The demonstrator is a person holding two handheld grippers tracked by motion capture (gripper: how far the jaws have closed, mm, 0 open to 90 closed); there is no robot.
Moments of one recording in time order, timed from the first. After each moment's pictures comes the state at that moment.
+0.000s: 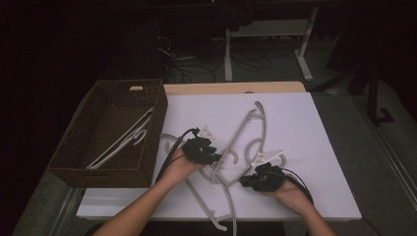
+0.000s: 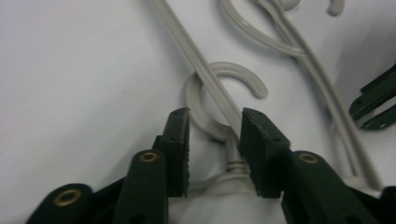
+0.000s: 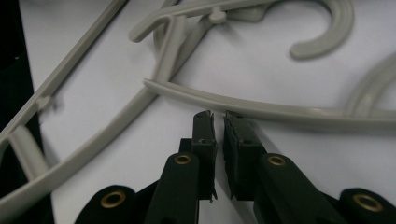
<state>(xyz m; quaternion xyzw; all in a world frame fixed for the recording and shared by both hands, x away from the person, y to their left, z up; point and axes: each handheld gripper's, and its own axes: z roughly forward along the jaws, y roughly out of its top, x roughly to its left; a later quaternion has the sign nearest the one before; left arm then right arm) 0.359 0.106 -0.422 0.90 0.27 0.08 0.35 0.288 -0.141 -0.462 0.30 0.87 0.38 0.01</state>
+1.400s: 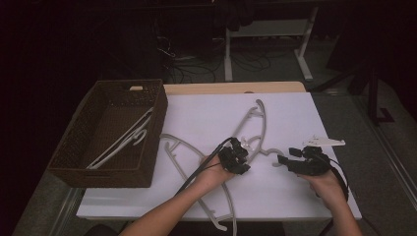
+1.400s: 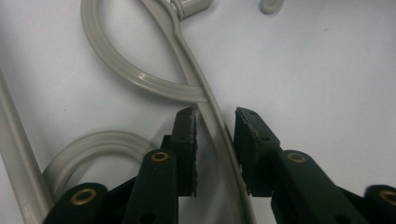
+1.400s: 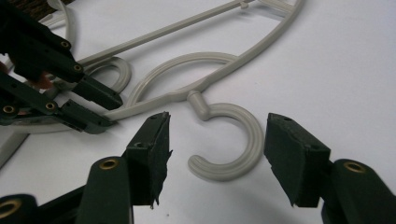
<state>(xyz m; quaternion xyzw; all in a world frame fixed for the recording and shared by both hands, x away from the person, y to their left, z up) 0.344 0.001 -0.446 0.93 0.21 0.06 0.28 0.298 -0.254 -0.435 0.47 0.76 0.43 0.15</state>
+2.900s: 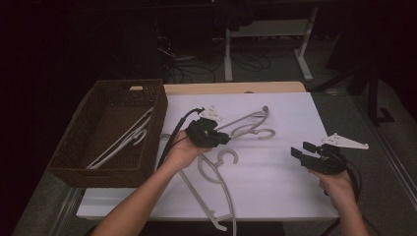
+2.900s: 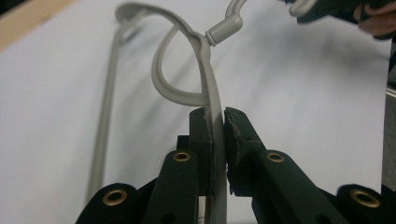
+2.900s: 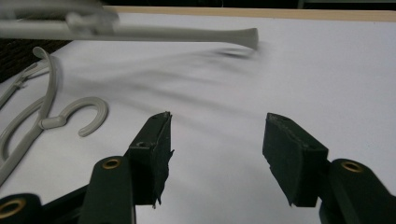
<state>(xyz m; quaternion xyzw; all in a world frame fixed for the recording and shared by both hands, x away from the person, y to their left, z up) 0.362 0.086 -0.346 0.89 0.21 0.06 0.40 0.288 -0.283 -0.423 0.50 0.70 0.47 0.20</state>
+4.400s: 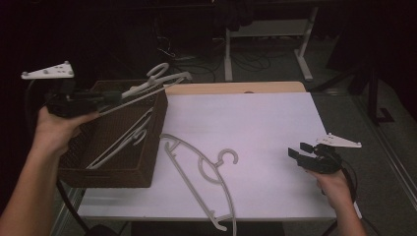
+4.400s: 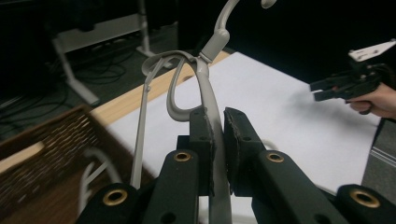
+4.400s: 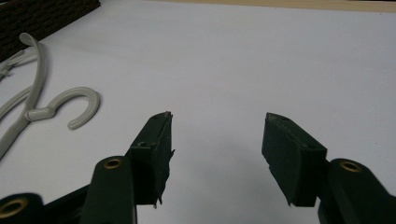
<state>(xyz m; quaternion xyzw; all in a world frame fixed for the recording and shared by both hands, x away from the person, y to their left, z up) 0.331 0.350 -0.210 0.79 0.31 0.15 0.51 0.294 -0.277 -0.429 0.50 0.71 0.45 0.20</state>
